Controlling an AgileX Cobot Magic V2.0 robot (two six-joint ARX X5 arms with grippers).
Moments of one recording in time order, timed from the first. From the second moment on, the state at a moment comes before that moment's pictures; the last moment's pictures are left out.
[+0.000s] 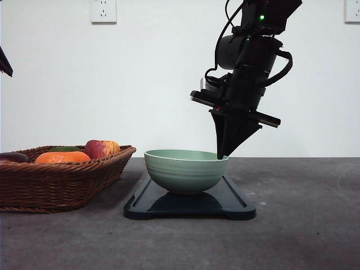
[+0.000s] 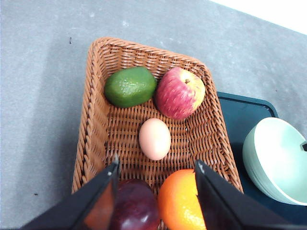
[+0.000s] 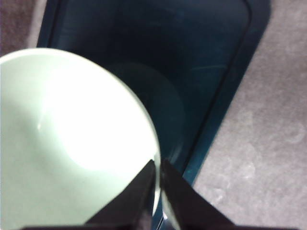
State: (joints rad) left_arx -0.02 0.90 0.73 -0.38 0.24 -0.26; right_arx 0.42 2.04 1.70 -0.91 -0.26 0.16
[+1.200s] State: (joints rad) left_arx -0.02 0.90 0.73 -0.52 0.24 -0.26; right_arx 0.43 1.22 1.03 -0.43 -0.10 0.05
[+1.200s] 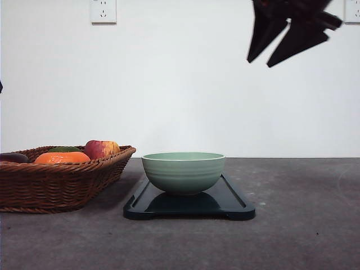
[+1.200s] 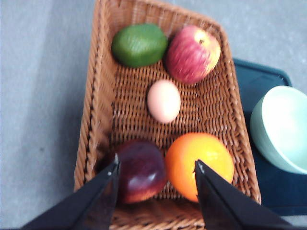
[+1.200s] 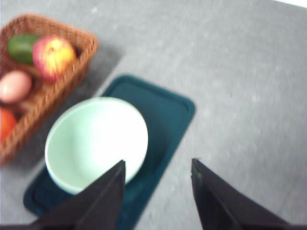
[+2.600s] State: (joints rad) left_arx -0.20 1.55 1.30 -0.79 0.10 -0.21; right_arx 0.44 0.72 0.53 -0.34 0.06 0.02
